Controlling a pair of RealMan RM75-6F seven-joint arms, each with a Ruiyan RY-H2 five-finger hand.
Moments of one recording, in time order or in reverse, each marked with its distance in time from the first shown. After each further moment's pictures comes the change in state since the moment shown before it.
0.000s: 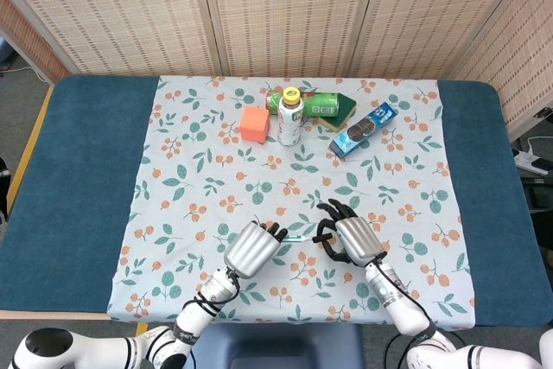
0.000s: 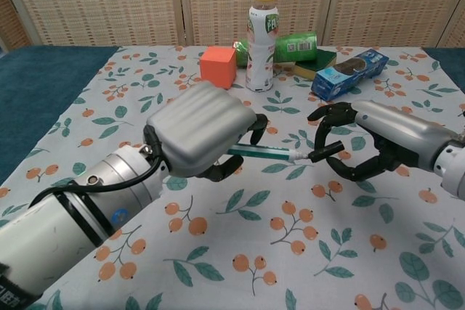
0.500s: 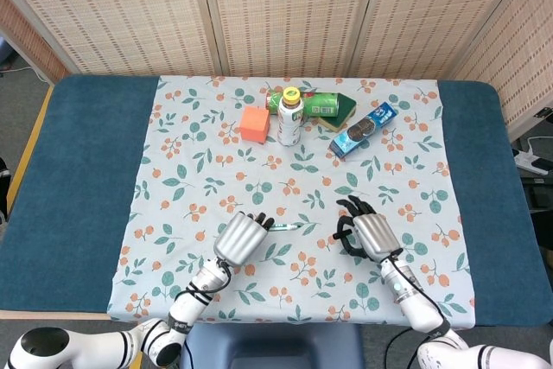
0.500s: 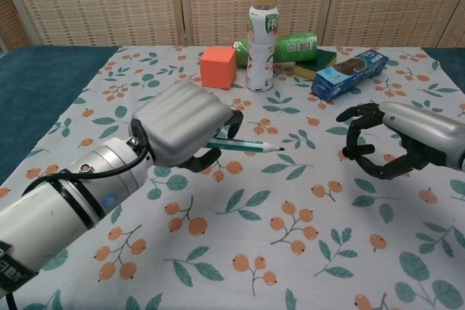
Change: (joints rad) left arm 0.002 0.017 -0.012 0.086 -0.035 -0.022 -0.040; right arm -0.022 0.036 -0.008 0.062 0.023 -0.003 0.022
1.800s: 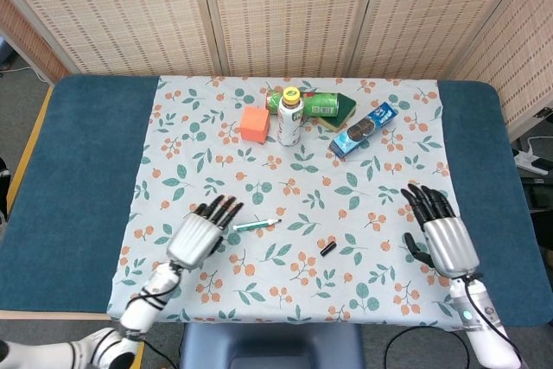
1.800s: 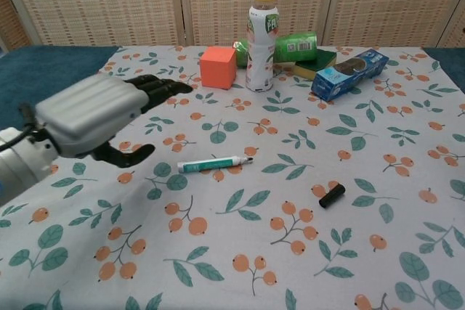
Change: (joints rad) left arm 0.140 0.306 0.115 -0.218 0.036 0.113 -0.246; right arm -0.220 0.320 -0.082 -0.207 -0.203 0.385 -0.088
